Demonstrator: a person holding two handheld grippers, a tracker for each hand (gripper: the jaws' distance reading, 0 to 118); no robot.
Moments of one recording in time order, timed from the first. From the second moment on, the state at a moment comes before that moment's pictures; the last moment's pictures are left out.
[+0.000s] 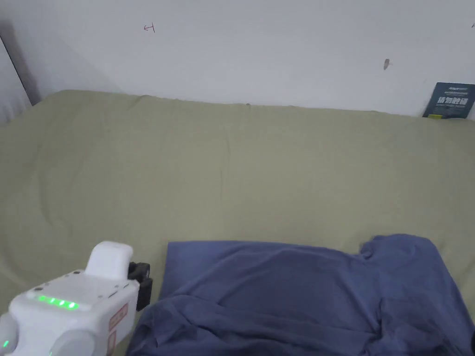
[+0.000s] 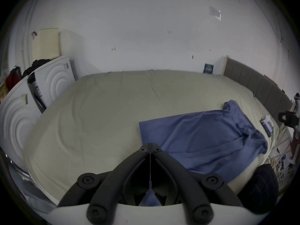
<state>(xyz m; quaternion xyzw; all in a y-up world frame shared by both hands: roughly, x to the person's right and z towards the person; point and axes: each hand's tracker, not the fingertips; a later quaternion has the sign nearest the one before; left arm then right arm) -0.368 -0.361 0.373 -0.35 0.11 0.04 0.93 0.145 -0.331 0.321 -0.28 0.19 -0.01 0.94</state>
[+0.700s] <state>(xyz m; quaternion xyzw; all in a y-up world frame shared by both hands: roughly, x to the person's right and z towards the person) -0.400 -0.469 0.216 -0.45 0.04 -0.02 0.89 0.135 -0.359 0.260 -0.33 0.19 -0.04 0.92</state>
